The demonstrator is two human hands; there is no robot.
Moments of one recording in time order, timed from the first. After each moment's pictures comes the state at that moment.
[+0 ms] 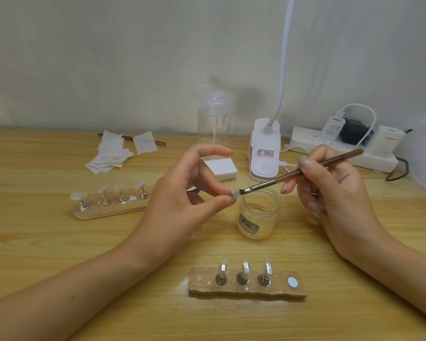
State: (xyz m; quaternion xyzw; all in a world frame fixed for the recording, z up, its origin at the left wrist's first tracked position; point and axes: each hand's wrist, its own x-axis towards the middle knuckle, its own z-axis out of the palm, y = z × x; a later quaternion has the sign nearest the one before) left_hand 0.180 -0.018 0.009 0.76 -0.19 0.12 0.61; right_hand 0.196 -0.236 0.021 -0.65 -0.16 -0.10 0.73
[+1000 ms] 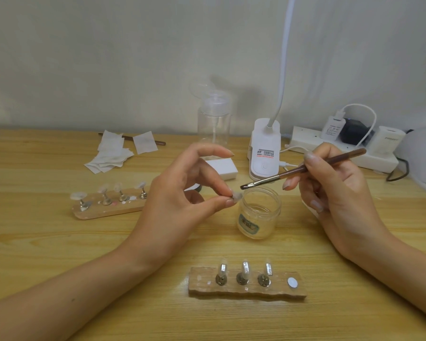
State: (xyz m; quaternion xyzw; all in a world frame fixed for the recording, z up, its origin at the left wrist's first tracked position) left_hand 0.180 -0.016 0.008 0.75 -0.21 0.13 0.62; right_hand 0.196 -0.238 0.022 -0.63 -0.17 -0.09 0.75
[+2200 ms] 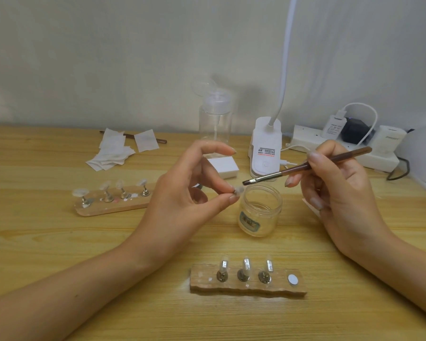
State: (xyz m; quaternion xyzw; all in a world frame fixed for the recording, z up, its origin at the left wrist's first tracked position) left_hand 0.179 -0.017 0.008 0.75 -0.23 0.13 0.61; right_hand 0.197 -0.240 0.020 -0.63 -0.18 -0.10 0.75
